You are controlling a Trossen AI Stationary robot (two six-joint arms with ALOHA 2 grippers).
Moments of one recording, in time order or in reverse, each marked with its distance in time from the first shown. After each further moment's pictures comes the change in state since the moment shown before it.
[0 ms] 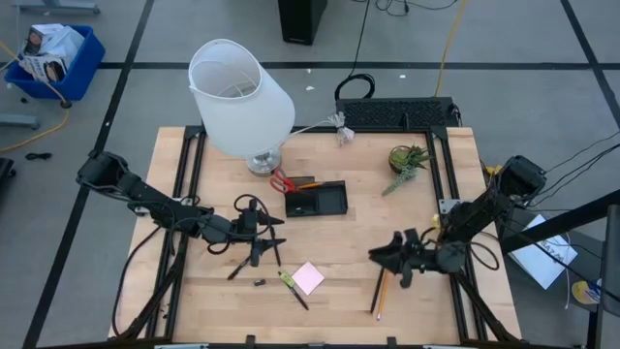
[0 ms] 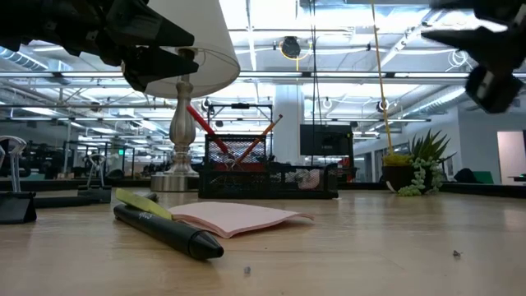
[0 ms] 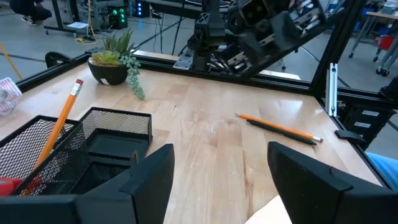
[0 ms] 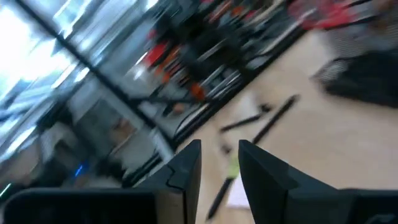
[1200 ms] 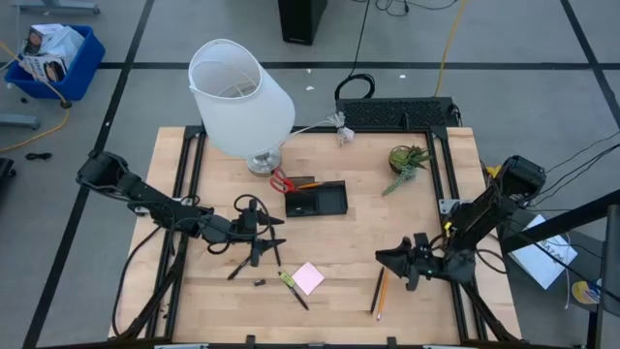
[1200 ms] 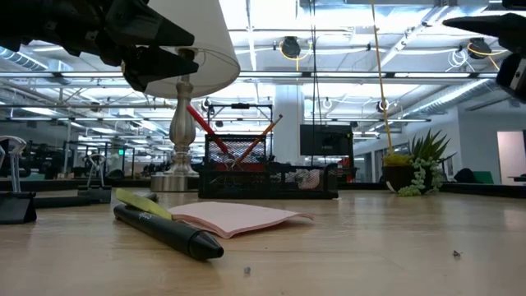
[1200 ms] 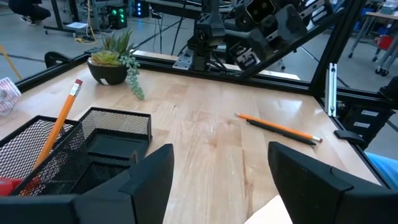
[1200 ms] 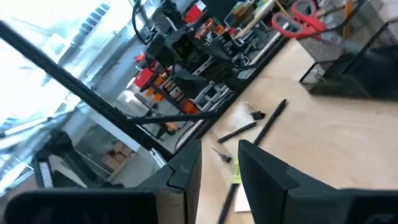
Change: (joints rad) left arm 0.000 0.000 0.000 0.000 0.002 0.000; right arm 0.108 0.001 0.053 -0.060 0.203 0.099
